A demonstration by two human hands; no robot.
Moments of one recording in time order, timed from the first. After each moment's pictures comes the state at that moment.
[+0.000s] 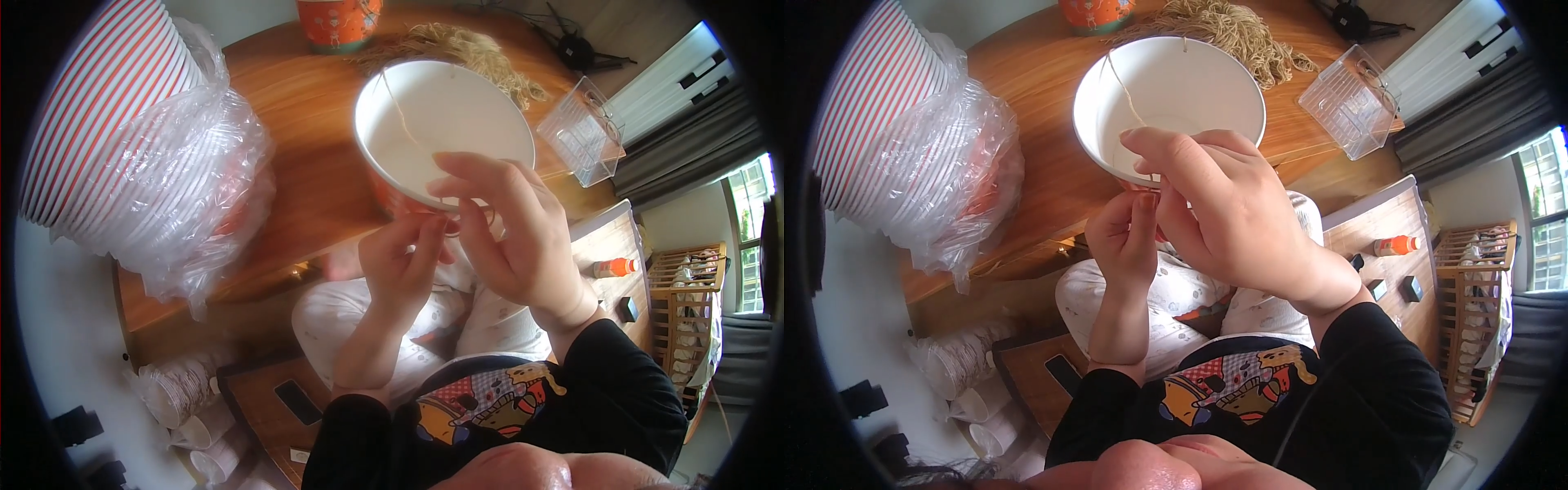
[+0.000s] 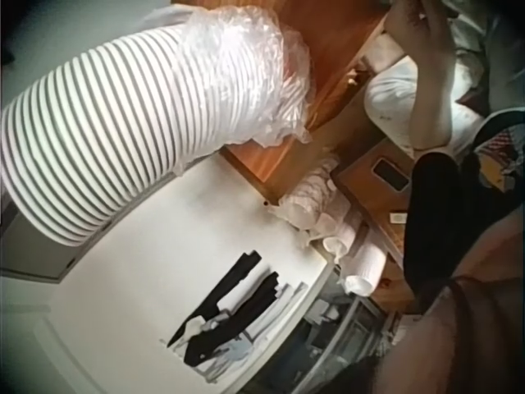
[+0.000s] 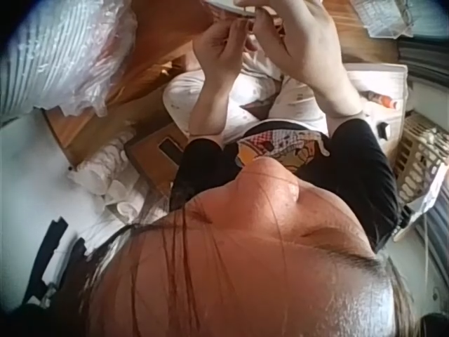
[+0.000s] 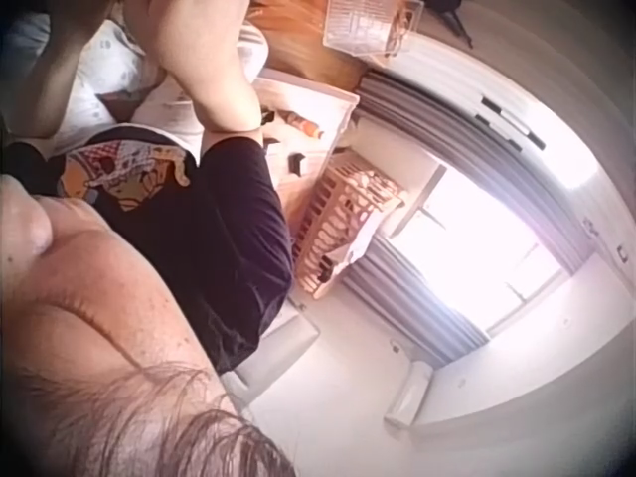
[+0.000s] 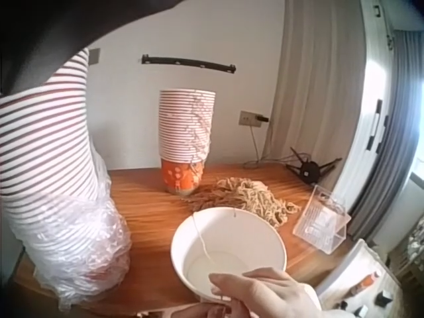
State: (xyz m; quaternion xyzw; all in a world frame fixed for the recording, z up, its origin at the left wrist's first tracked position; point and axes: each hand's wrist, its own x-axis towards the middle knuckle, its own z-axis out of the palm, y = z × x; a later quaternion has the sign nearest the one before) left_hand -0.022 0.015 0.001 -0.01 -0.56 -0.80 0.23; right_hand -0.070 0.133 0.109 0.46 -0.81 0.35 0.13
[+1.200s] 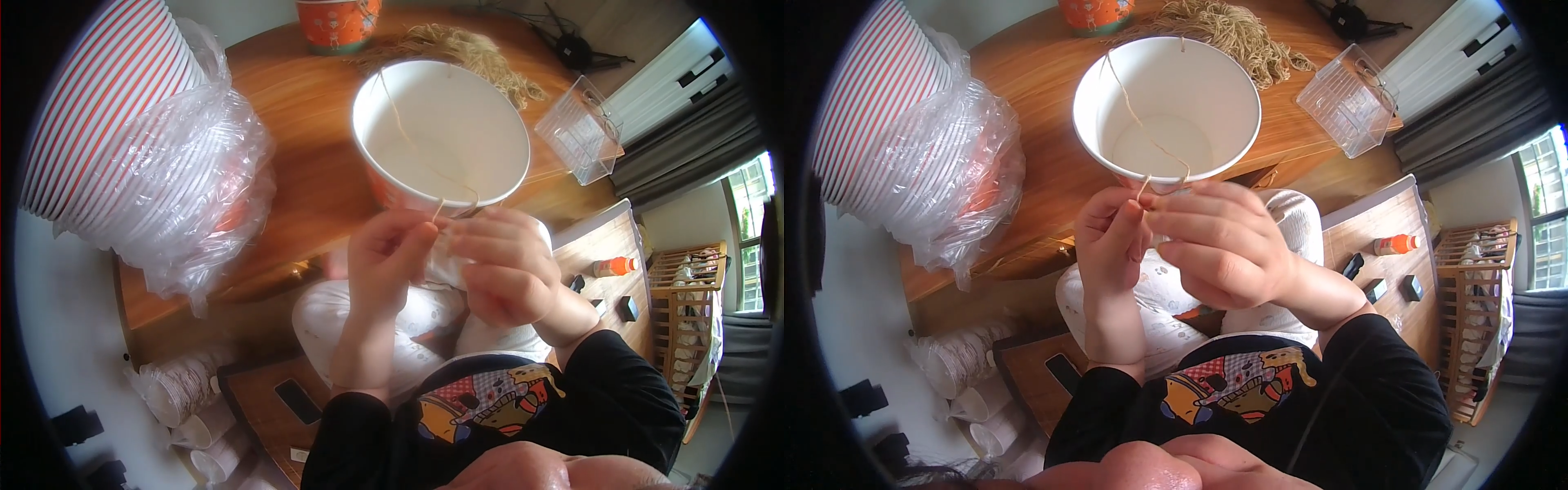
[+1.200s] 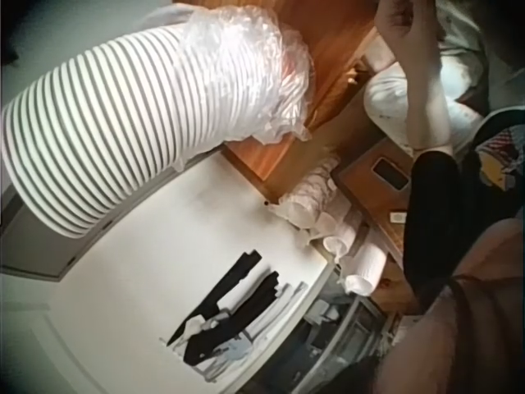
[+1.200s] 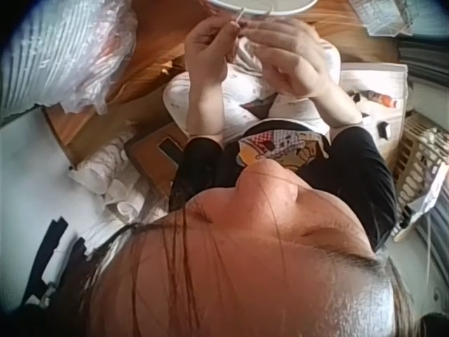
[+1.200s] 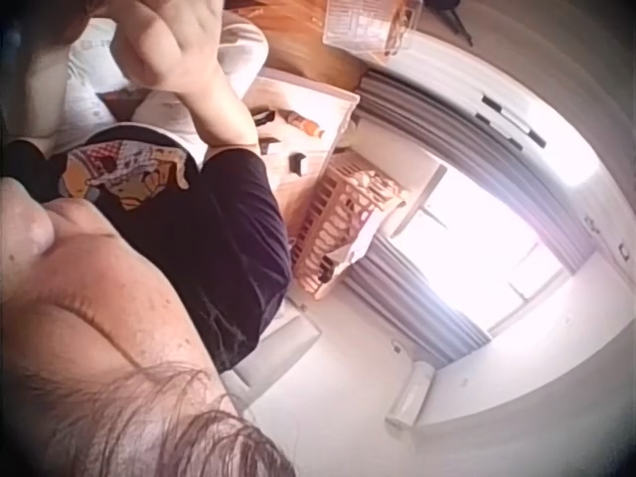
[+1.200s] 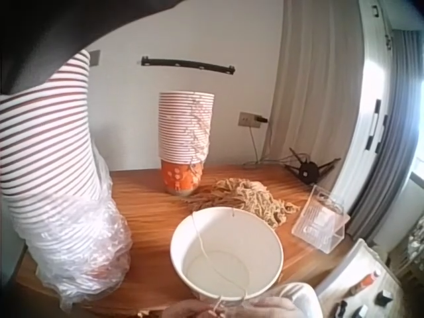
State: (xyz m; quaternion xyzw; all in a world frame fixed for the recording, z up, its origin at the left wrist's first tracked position) left_hand -0.015 -0.002 -0.001 -0.01 -0.40 -0.91 0.10; right_hand -0.066 0.157 0.063 0.60 -0.66 0.36 0.28
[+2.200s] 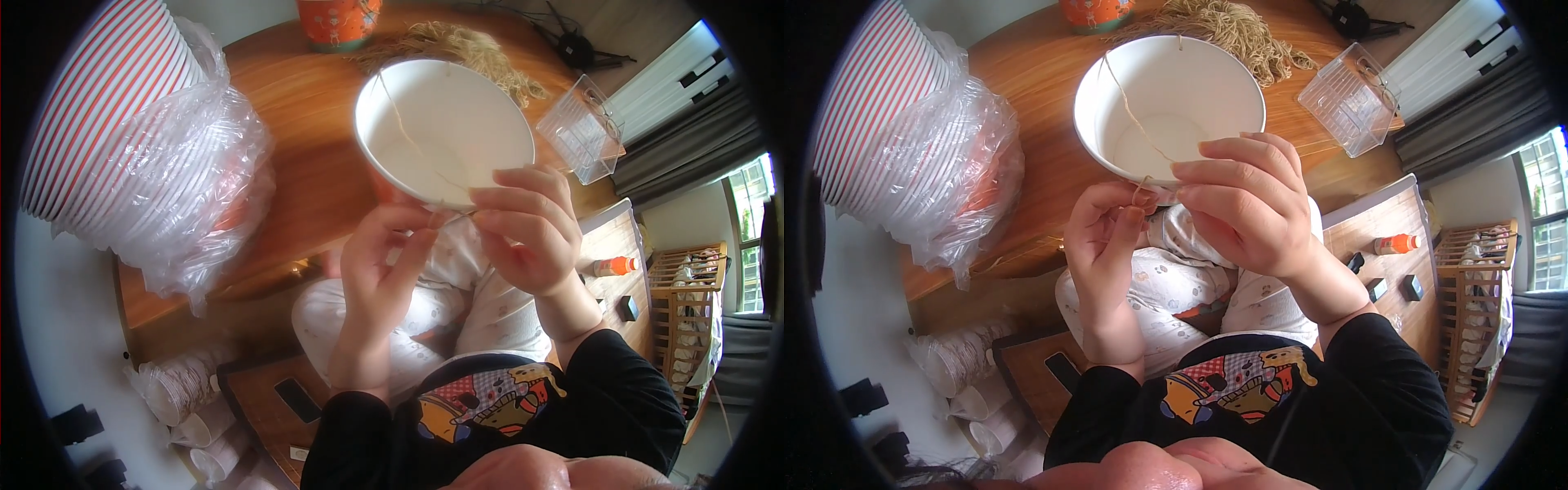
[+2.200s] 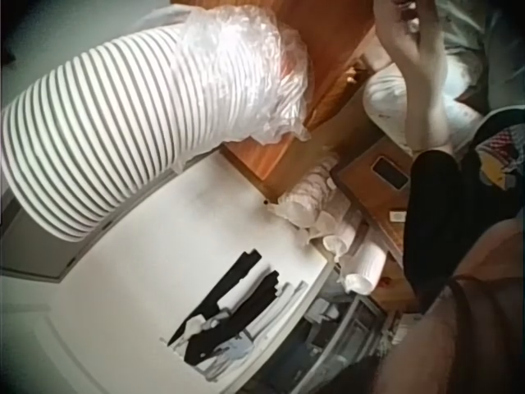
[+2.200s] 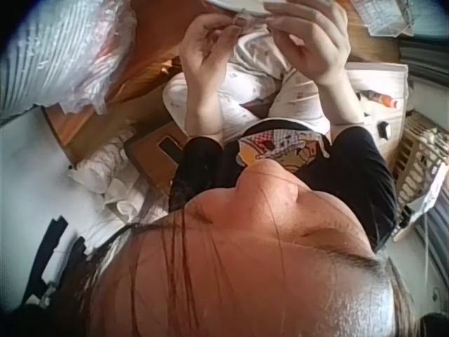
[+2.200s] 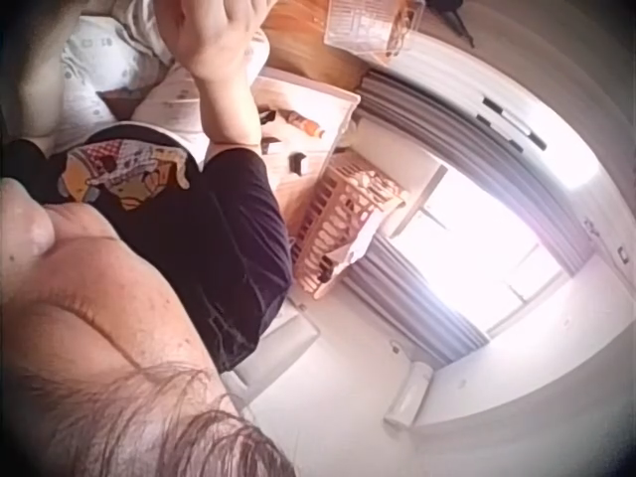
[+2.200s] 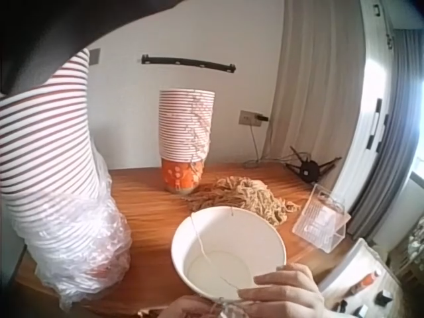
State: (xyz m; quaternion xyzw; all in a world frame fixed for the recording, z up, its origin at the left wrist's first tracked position) left_hand -0.010 -0.003 0.011 -0.05 -0.55 -0.80 0.24; right_hand -0.086 0.163 0.077 0.52 -0.73 0.27 0.34
